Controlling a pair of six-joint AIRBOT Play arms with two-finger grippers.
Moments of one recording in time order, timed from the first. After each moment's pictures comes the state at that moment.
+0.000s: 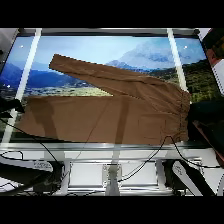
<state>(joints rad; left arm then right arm) 0.62 -1.66 1.45 1.61 -1.44 -1.33 -0.52 -0.95 0.86 -1.48 1.35 1.55</state>
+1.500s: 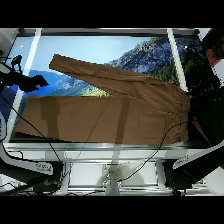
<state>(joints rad) 0.34 -1.66 1.48 1.22 -1.10 -1.32 -0.73 -2.01 1.66 -0.94 1.37 1.16</state>
